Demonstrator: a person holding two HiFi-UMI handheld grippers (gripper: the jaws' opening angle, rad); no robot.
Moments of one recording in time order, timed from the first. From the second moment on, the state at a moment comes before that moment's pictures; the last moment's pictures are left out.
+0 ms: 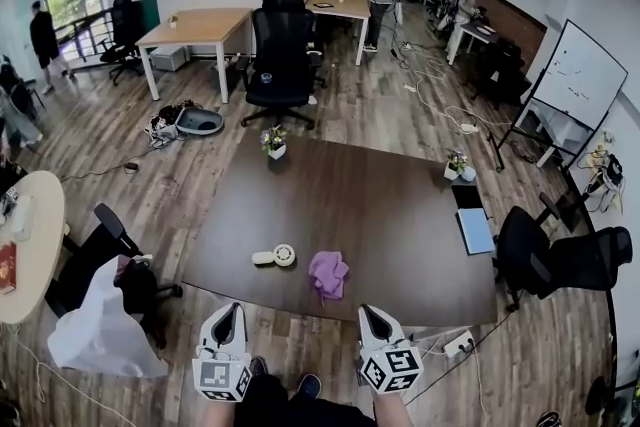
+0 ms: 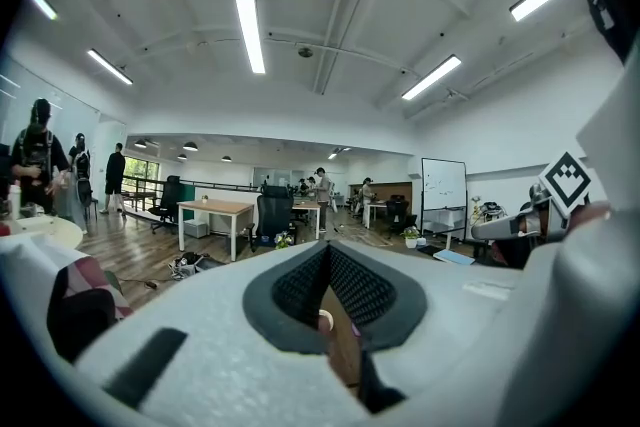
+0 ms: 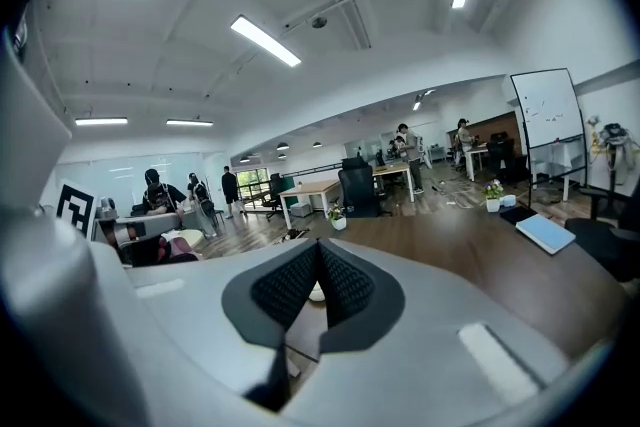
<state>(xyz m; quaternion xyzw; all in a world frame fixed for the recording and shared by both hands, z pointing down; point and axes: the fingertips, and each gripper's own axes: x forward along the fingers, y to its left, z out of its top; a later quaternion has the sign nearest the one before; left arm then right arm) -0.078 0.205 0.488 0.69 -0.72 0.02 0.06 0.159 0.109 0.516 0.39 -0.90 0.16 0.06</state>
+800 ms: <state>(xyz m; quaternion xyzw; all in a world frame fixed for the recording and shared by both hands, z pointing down) -0.197 0.050 0.491 0.75 -0.66 0.02 0.05 0.073 -0.013 0.511 0.46 -0.88 0.13 0.07</state>
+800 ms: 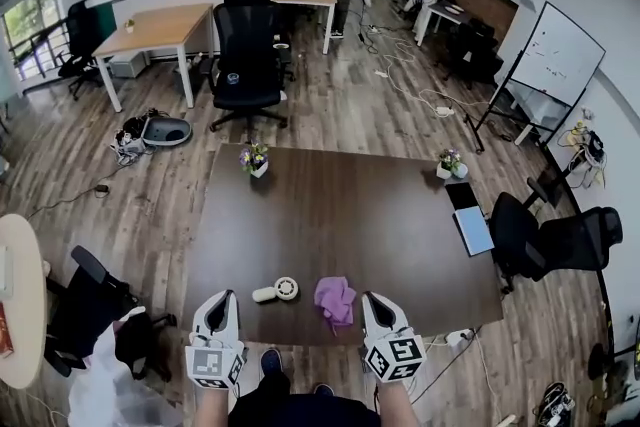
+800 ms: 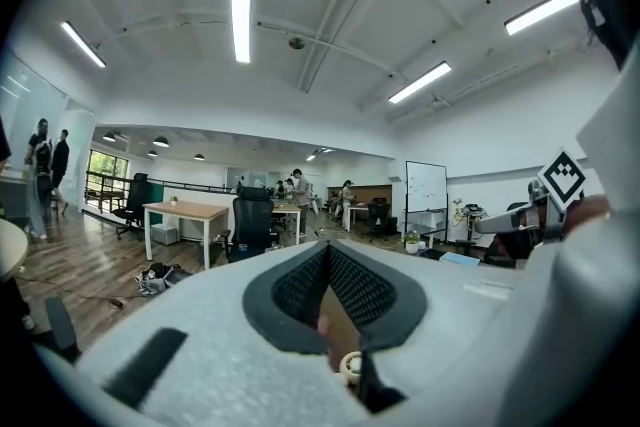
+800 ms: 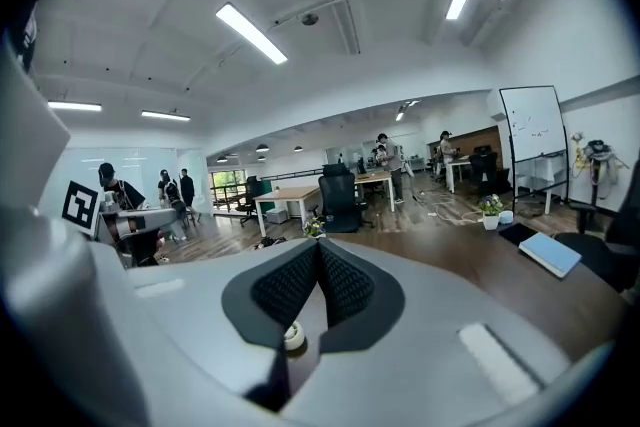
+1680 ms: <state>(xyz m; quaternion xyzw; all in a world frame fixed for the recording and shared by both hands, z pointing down) -0.210 -0.032 0.537 0.79 -0.60 0.06 0.08 0.041 -0.080 0.521 0.46 -0.87 0.14 0.08</state>
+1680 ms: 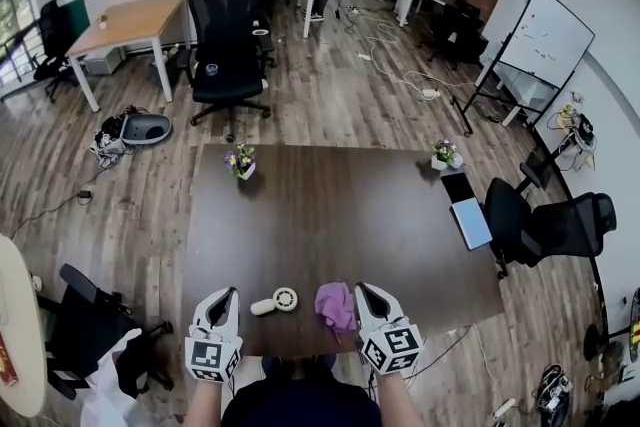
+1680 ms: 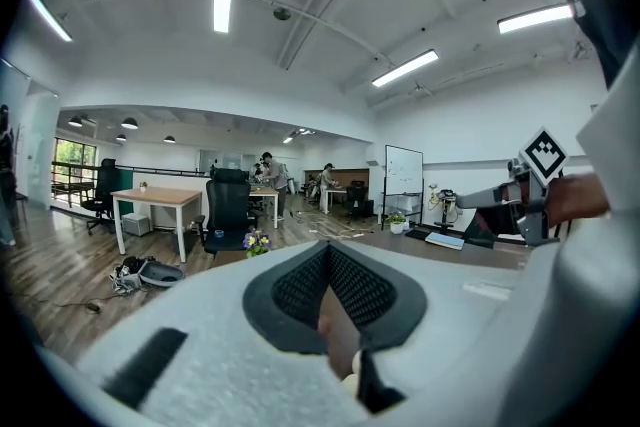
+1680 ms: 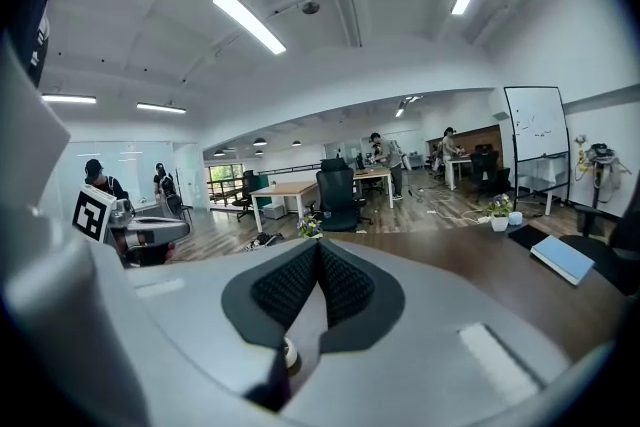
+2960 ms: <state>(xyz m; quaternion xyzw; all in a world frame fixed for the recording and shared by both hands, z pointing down) -0.156 -0.016 0.830 0.80 -0.25 0.51 0.16 0.064 -0.097 0.561 0.42 -0.88 0.18 0.11</state>
